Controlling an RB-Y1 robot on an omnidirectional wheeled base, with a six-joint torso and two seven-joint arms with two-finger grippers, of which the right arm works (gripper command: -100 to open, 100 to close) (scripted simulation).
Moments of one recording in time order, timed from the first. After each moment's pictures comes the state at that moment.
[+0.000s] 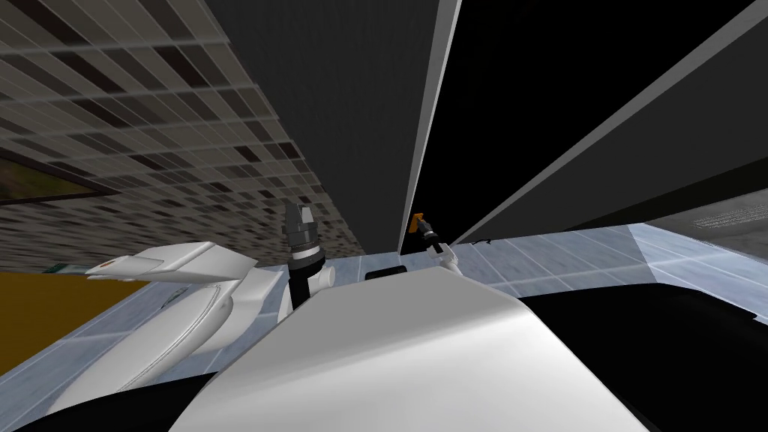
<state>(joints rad) 0.10 -0.22 -0.16 -1.31 0.34 -0.41 0.49</state>
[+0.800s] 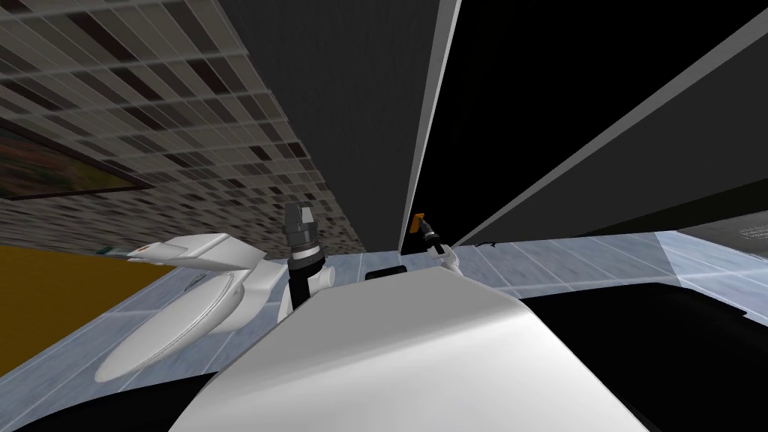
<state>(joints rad) 0.12 -0.23 -0.15 -1.33 0.24 -0.40 0.31</state>
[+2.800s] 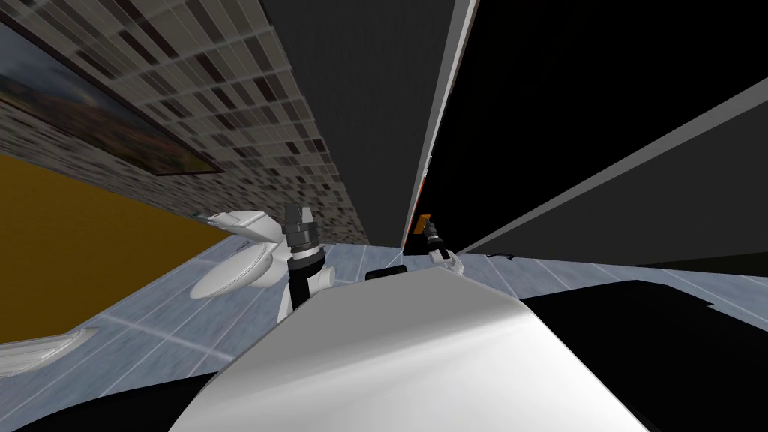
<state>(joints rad) 0.22 -0.24 -0.11 -1.41 -0.07 -0.39 -0.18</state>
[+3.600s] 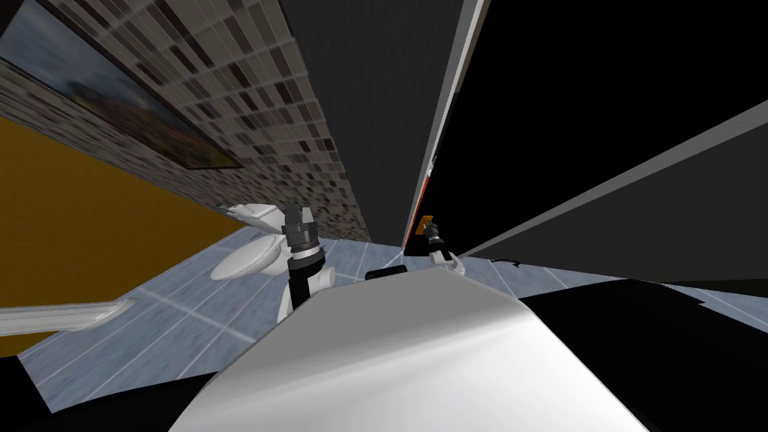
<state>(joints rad) 0.25 -0.25 -0.09 -1.43 -0.19 -0.39 -0.36</state>
